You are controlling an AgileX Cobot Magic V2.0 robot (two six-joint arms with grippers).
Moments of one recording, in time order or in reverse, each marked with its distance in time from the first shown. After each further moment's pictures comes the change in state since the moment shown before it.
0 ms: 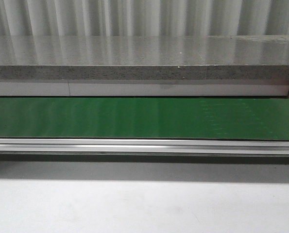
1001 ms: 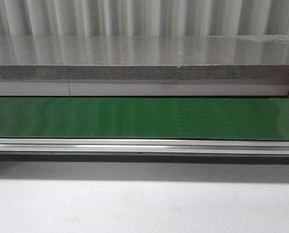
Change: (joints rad) left arm 0.000 0.000 0.000 0.000 0.000 0.000; right arm 0.000 -0.035 -0.060 0.000 0.057 -0.002
